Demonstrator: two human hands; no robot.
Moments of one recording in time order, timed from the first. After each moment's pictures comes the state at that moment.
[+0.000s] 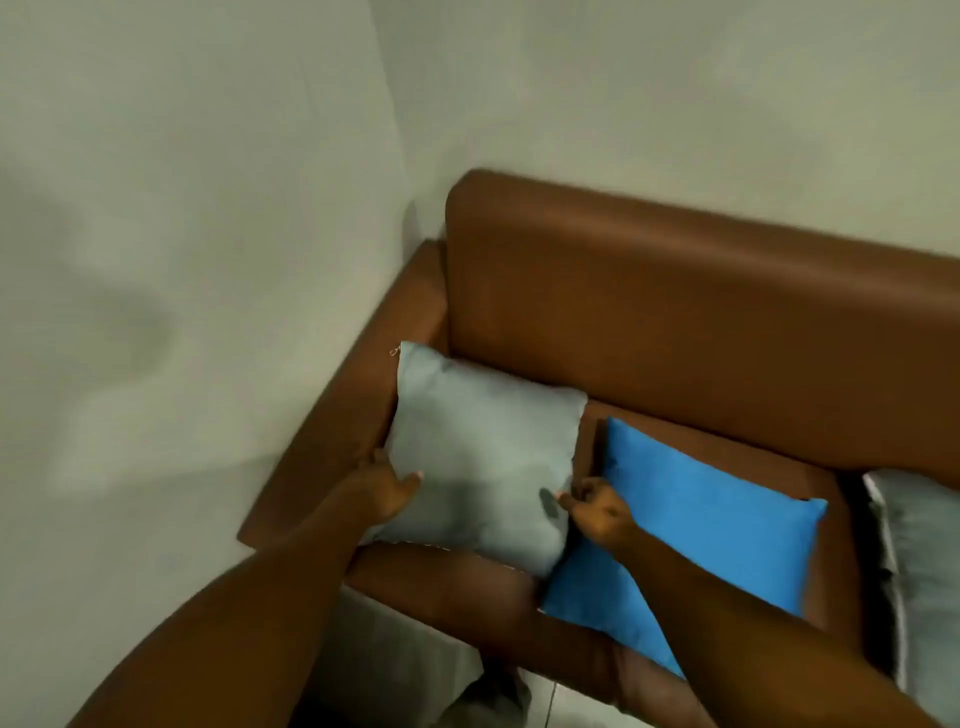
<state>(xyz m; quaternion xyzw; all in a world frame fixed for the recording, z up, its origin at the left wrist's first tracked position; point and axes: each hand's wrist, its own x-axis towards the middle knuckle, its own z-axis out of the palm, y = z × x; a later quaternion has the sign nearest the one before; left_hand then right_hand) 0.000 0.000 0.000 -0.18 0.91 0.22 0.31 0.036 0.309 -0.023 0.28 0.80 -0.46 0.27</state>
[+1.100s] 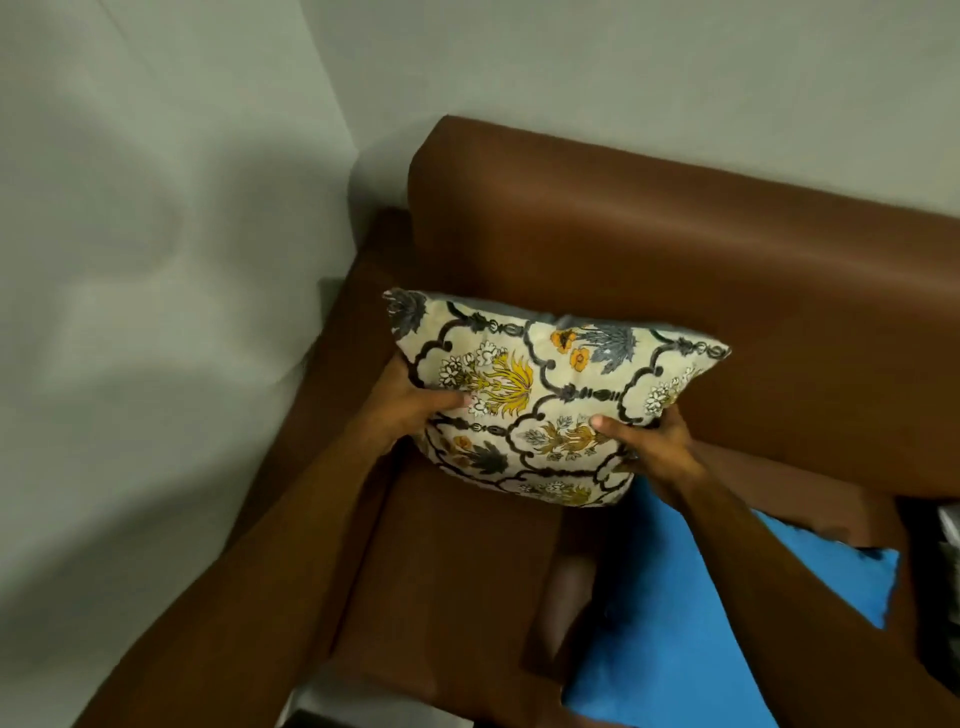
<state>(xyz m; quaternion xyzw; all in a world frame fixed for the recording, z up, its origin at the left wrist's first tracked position) -0.227 0.044 0.000 -0.16 0.75 0.58 0.26 -0.154 0.358 -0.032 0.33 0.65 -0.67 0.16</state>
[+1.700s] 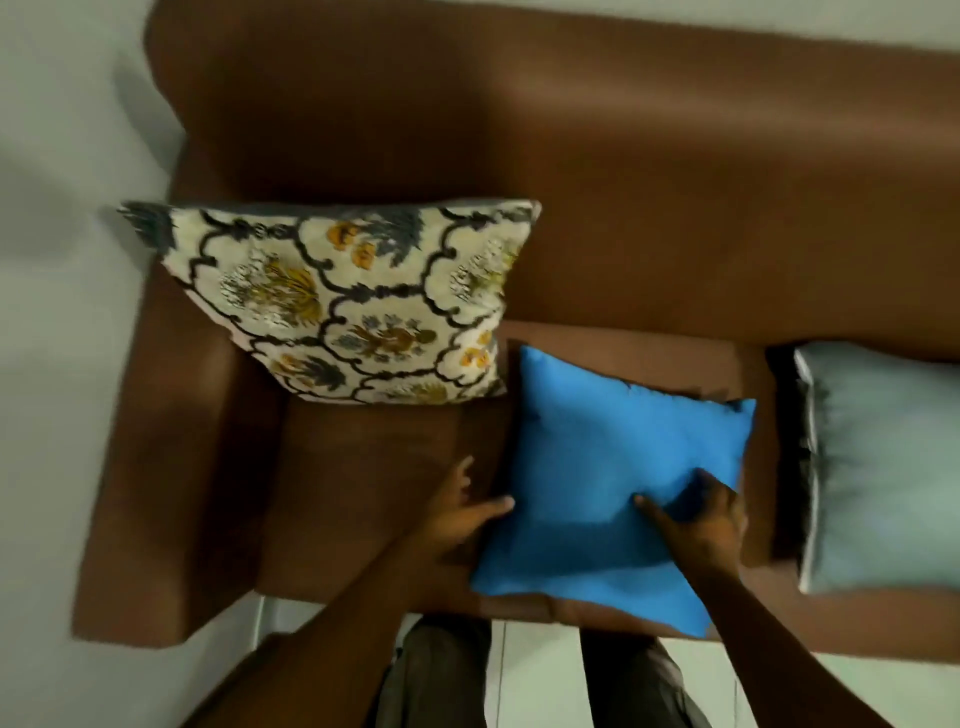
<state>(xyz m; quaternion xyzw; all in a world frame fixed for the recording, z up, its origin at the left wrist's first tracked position) 0.010 0.215 -0.111 -0.18 0.71 0.50 0.47 0.125 0.513 -0.098 0.51 0.80 -0.30 0.13</state>
